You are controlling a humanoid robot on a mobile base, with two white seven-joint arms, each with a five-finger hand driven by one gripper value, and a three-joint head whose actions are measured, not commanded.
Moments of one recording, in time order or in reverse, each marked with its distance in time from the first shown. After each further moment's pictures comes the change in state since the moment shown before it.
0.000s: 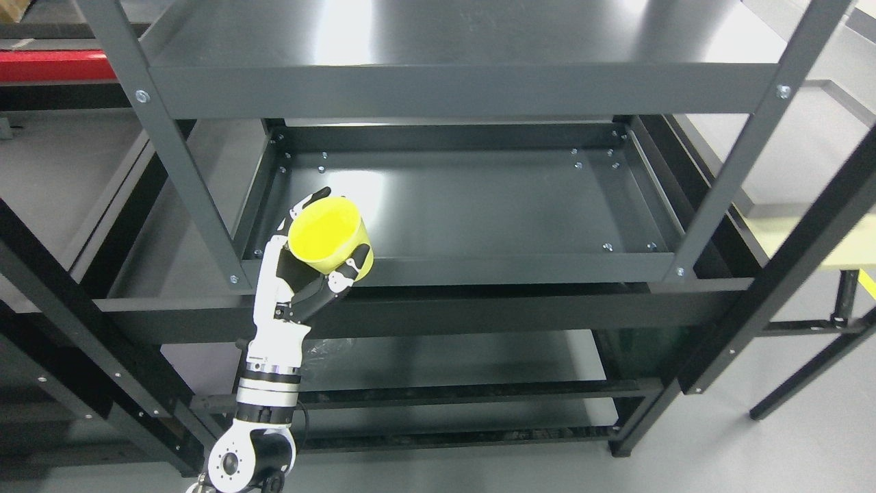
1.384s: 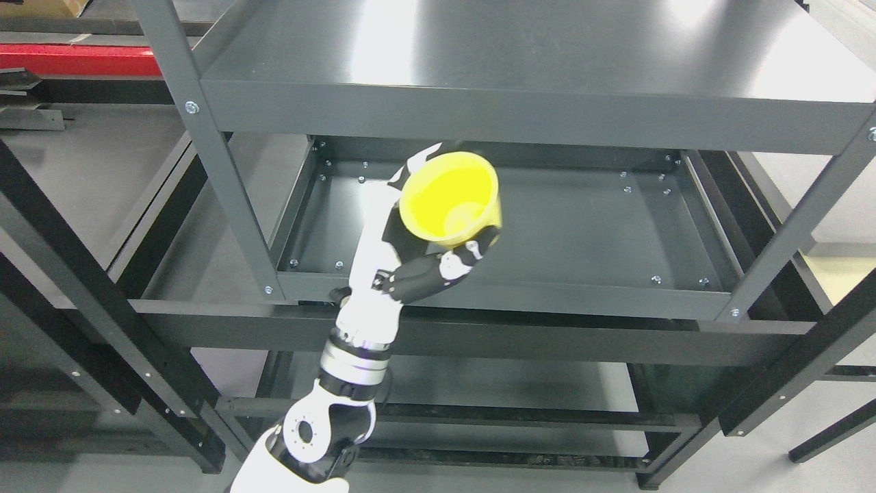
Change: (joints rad) left arm -0.231 0.000 -0.328 -0.052 0.027 -0.081 -0.002; right arm 0.000 0.000 0.000 0.000 0.000 0.000 0.000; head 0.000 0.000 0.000
